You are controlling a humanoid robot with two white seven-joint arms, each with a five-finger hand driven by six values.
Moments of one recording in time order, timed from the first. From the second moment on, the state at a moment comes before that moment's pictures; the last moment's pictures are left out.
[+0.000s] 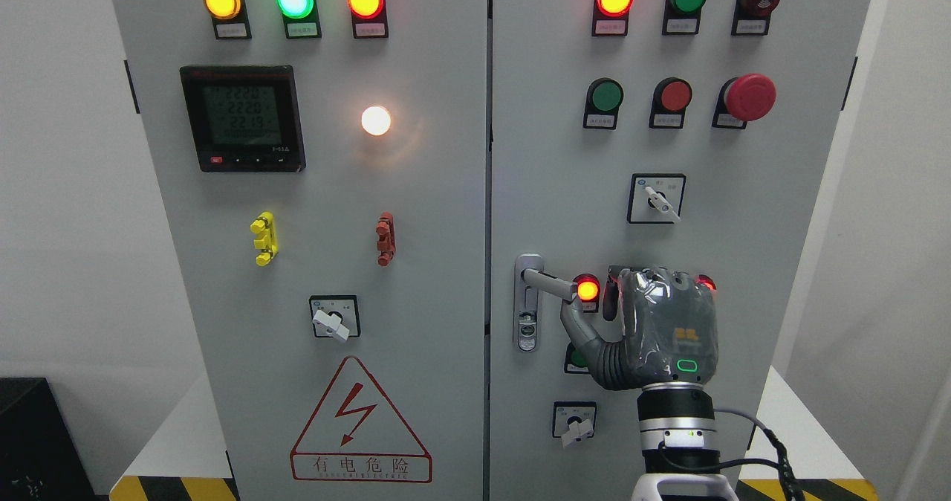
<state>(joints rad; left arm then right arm) -0.07 -0.11 0.00 0.00 0.08 -0.07 -0.06 -0.48 0.15 0.16 -1.82 1.41 0.21 -0.01</state>
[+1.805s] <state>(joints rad) -0.07 -0.11 0.00 0.00 0.08 -0.07 -0.06 -0.13 0.14 -0.03 -2.03 1.25 -0.13 -0.18</state>
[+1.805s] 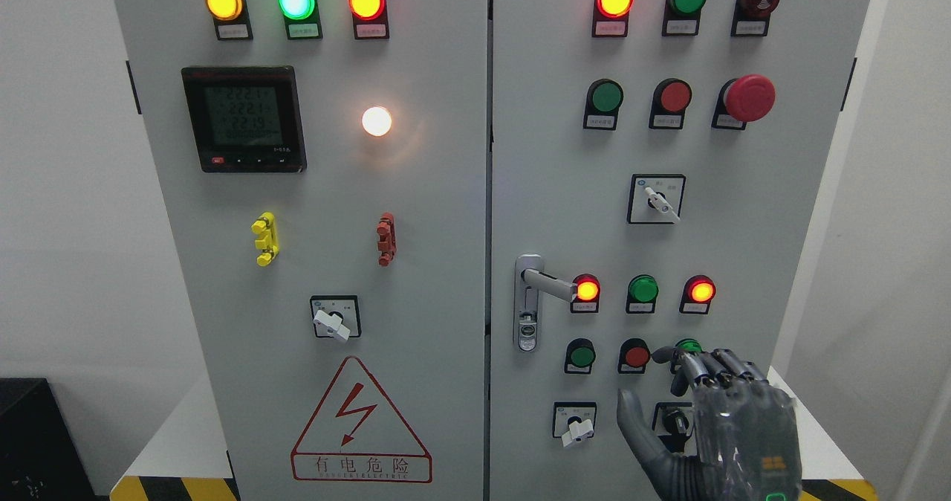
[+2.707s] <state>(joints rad) -0.07 -0.11 0.00 0.00 0.08 -0.07 -0.06 -0.13 0.14 -0.10 -2.07 1.20 -0.17 -0.17</state>
